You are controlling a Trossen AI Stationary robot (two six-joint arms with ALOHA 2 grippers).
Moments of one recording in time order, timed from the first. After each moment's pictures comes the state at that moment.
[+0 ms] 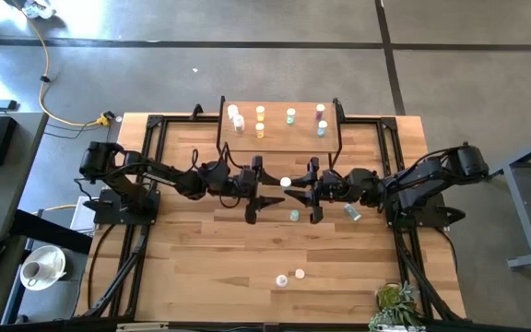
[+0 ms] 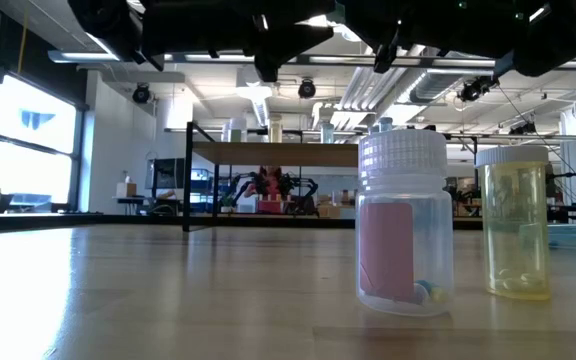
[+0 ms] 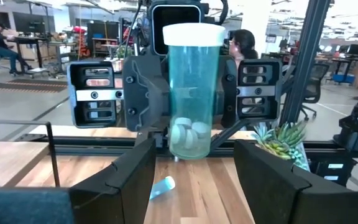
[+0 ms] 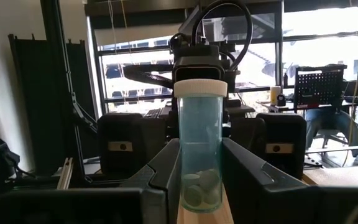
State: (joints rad) left arm 0.11 1.62 0.78 0.88 0.08 -0.05; right arm 0.08 1.42 0.51 1.15 0.06 0.05
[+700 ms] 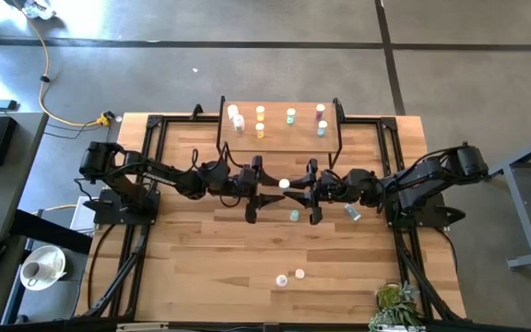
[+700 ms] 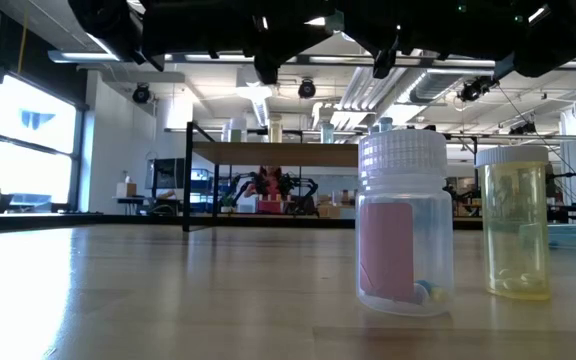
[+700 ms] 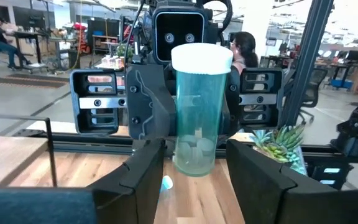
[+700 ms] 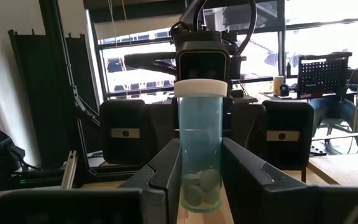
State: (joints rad) left arm 0.11 1.62 0.78 0.88 0.08 -0.08; right arm 0.08 1.43 0.51 1.12 0.05 0.07
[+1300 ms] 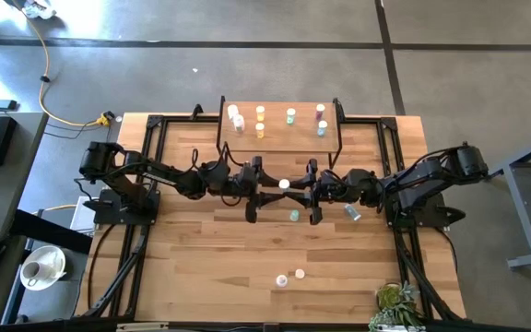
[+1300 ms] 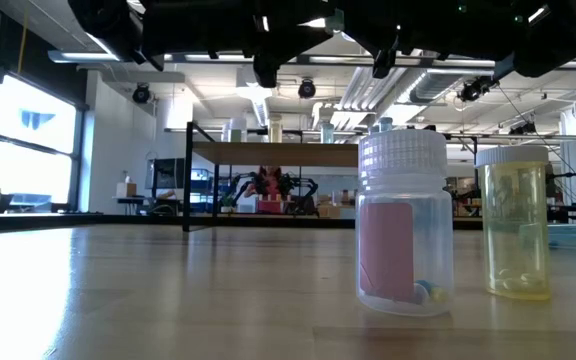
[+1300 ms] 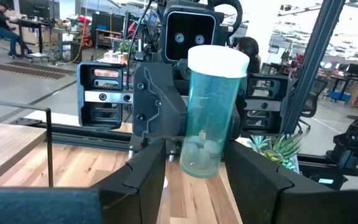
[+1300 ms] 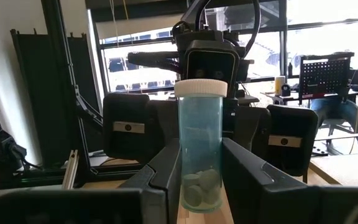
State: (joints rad) left arm 0.11 1.62 0.78 0.88 0.06 -0.16; right arm 0.08 1.43 0.51 1.12 0.04 0.07
